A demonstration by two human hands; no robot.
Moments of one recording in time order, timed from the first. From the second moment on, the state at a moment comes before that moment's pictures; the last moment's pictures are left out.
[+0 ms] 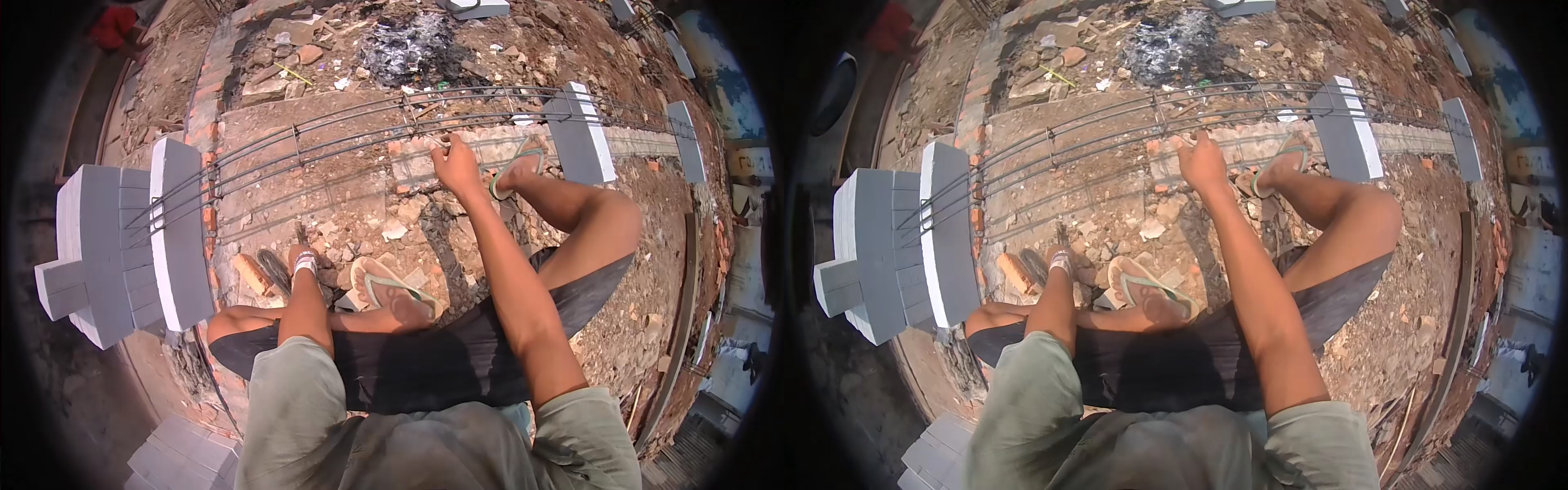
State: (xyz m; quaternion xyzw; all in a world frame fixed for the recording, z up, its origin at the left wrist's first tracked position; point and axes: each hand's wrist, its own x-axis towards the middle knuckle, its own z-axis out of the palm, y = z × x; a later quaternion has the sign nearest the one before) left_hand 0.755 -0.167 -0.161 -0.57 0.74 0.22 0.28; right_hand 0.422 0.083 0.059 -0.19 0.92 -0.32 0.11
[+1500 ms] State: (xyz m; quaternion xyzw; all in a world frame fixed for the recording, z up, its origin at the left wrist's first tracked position) left_hand 0.553 0.095 0.070 -0.44 0.08 0.89 0.04; right_hand 0.418 0.200 0.202 -0.03 0.69 -0.55 0.47
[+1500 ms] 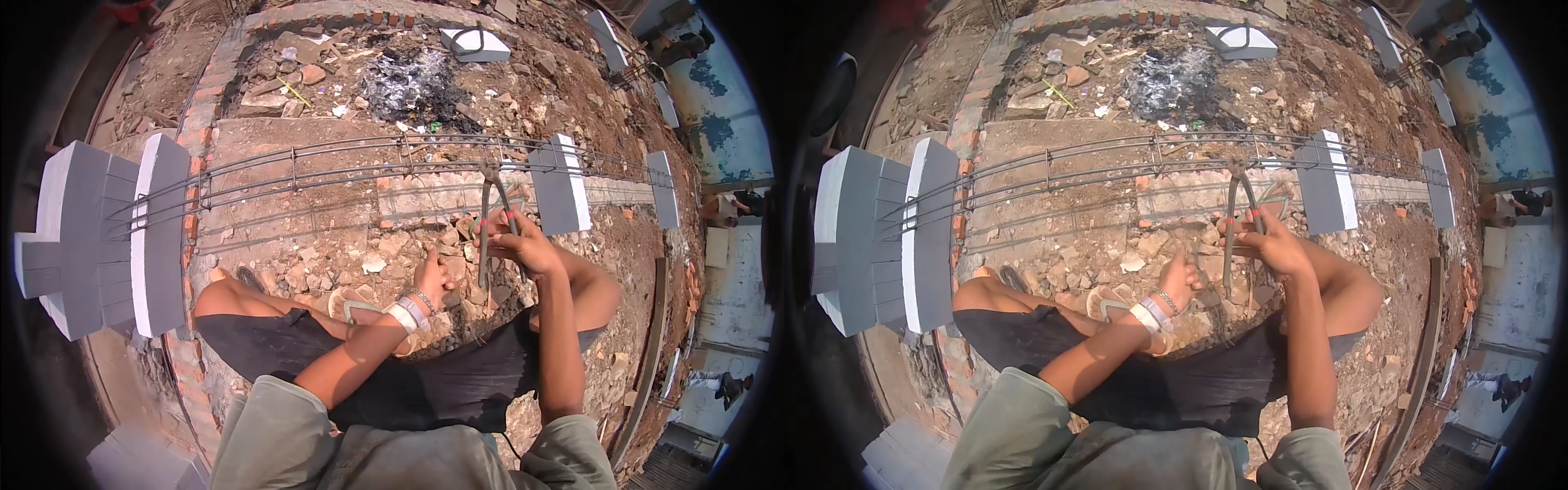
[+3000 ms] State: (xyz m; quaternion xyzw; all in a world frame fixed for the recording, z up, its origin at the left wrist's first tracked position) left_hand 0.623 0.104 0.042 -0.51 0.34 0.79 0.01; right_hand 0.443 0.137 0.124 -0.02 0.58 -0.51 0.63
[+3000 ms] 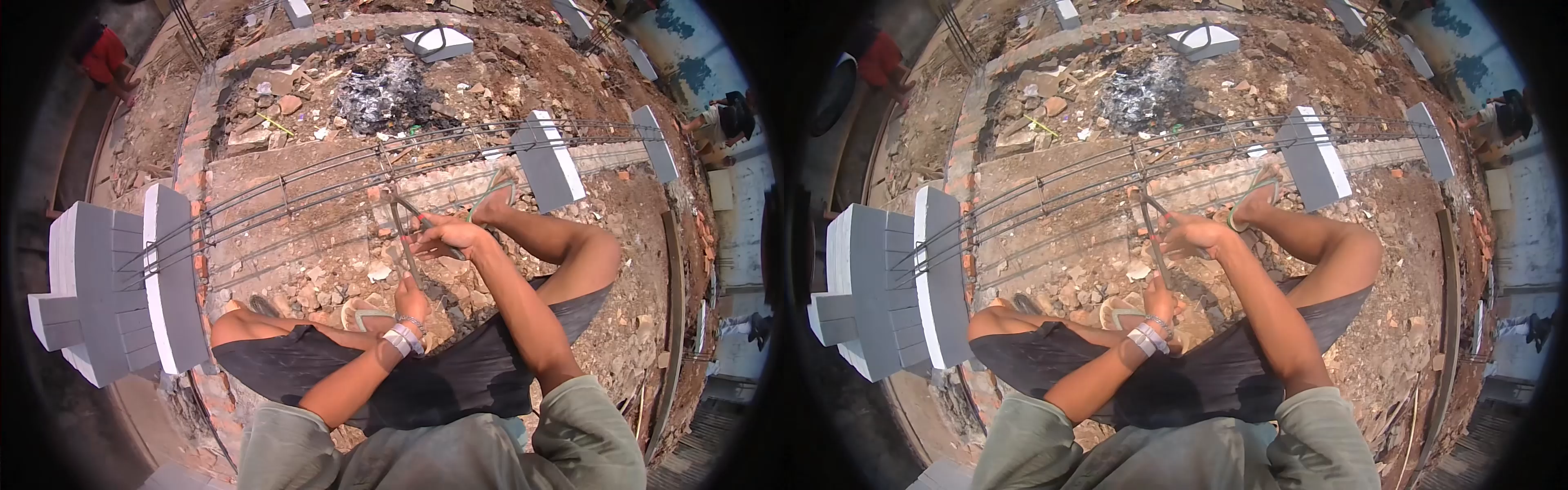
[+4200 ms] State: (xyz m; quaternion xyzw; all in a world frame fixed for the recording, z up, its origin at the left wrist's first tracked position) left_hand 0.632 0.124 0.000 -0.34 0.22 0.91 0.07; right_hand 0.405 0.128 0.089 0.00 0.52 -0.42 0.74
